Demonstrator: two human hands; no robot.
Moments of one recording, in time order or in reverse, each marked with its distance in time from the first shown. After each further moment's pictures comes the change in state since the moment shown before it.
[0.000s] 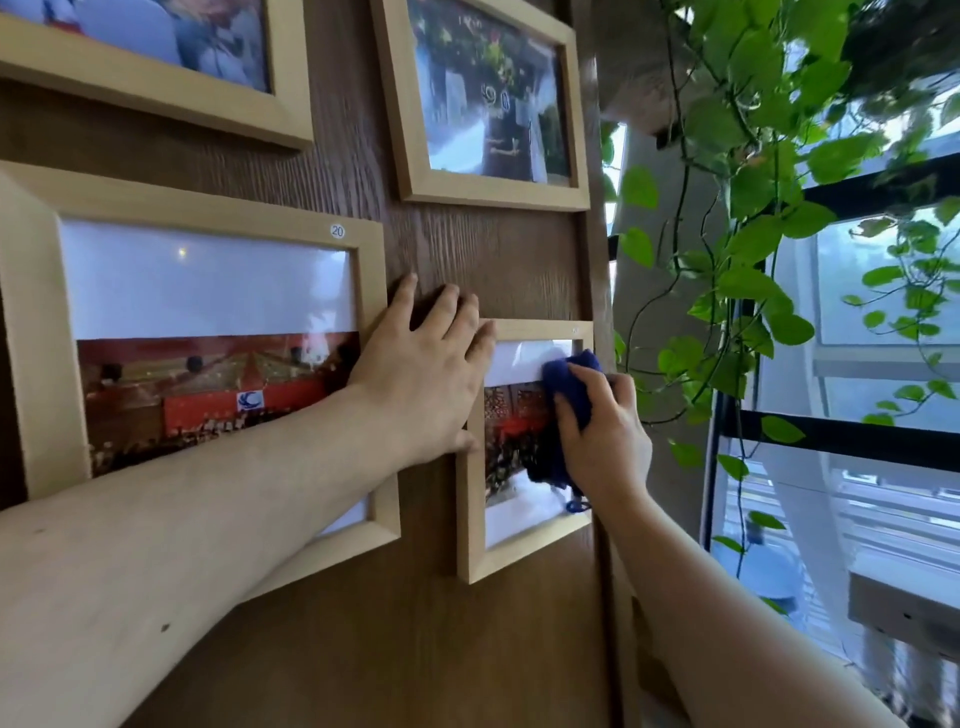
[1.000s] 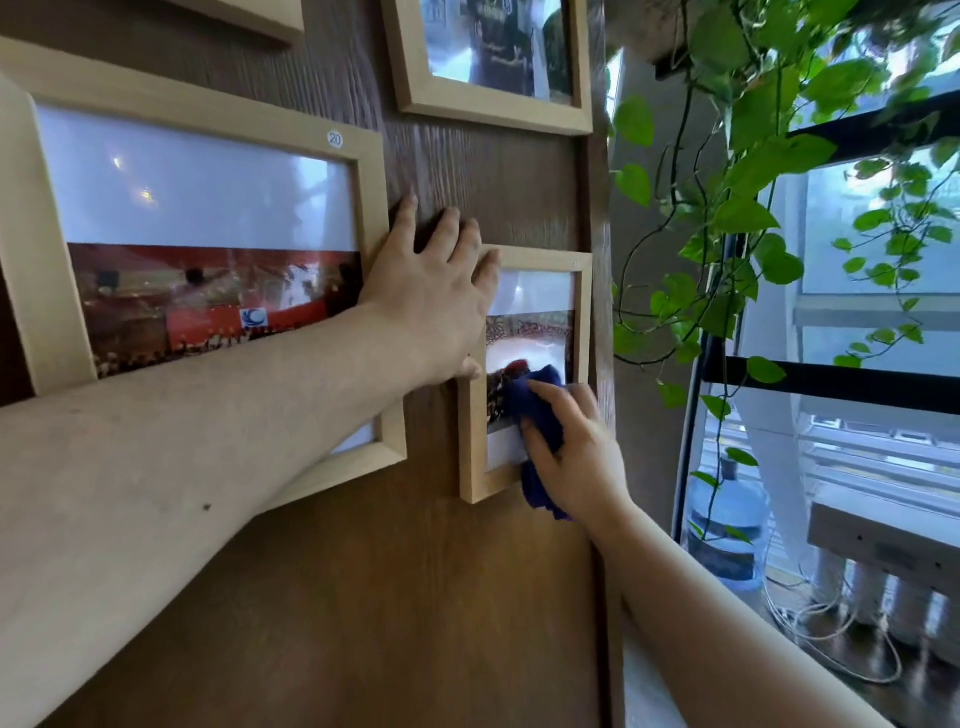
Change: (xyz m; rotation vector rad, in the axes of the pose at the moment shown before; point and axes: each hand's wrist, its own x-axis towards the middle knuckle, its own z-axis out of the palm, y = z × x) left_hand 0.002 0.007 -0.005 0.025 -0.051 -0.054; right_hand -0.080 0.004 -0.004 0.089 -0.218 -0.175
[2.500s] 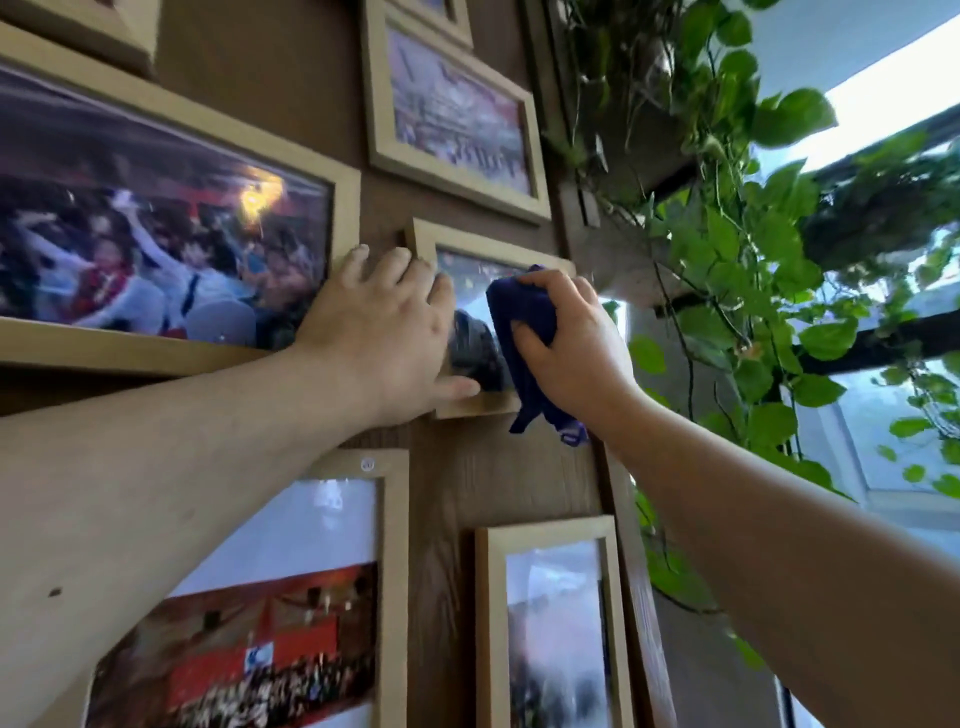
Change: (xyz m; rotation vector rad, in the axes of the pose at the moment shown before) left_hand 0.052 -0.141 -0.098 -0.004 0.358 -0.248; right_hand 0.276 -0.136 -0.114 0.027 0.302 -0.344
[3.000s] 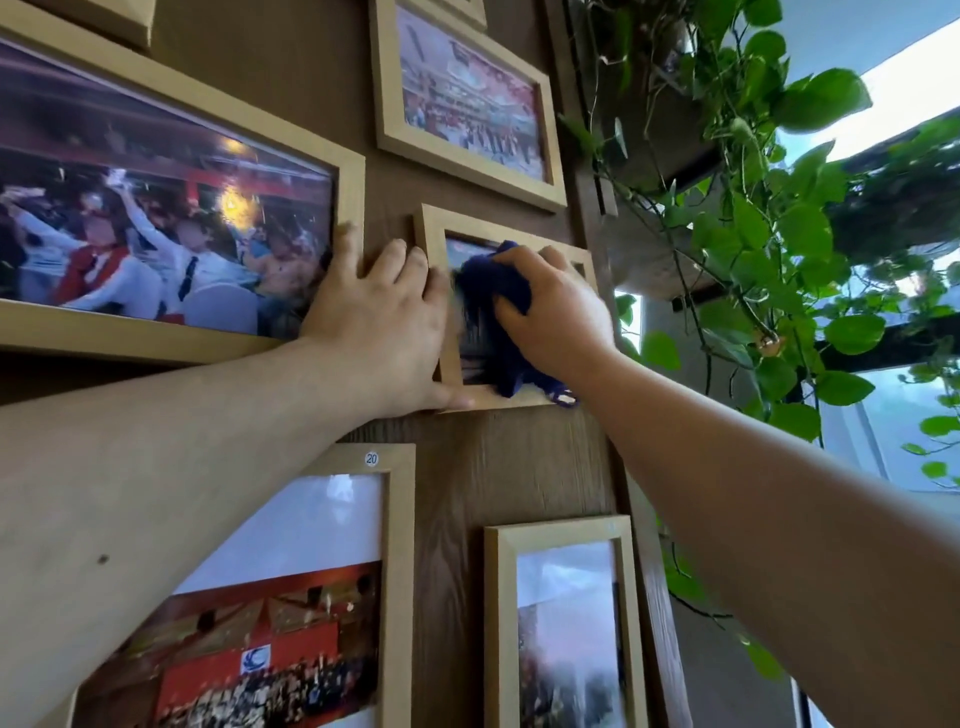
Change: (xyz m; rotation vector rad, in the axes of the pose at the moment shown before) left_hand 0.008 0.002 0.021 0.127 -0.143 -0.092; right_hand 0.034 0.004 0.028 -0.137 -0.086 -0.112
